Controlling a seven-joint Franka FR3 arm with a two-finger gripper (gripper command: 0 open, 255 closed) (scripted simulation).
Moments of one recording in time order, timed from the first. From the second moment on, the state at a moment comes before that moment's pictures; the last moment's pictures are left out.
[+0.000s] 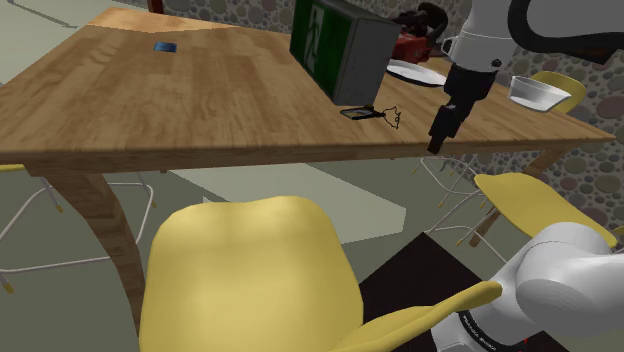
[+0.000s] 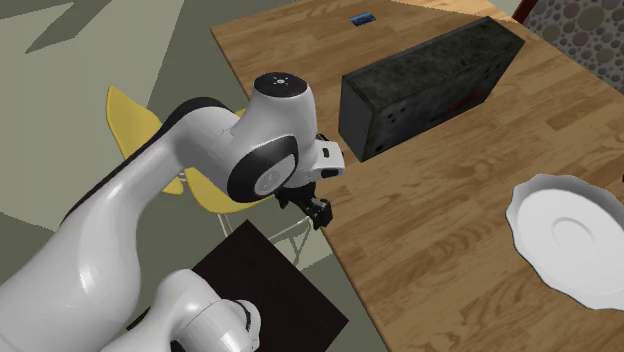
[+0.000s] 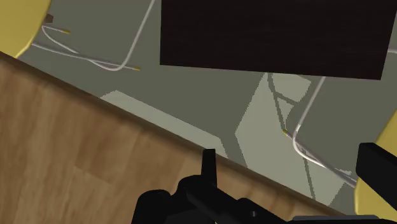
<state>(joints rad) 0.02 -0.76 0.05 -2.37 -0.10 1.52 -0.08</state>
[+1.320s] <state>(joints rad) 0.12 -0.24 -0.08 -1.85 0.04 1.38 -0.50</state>
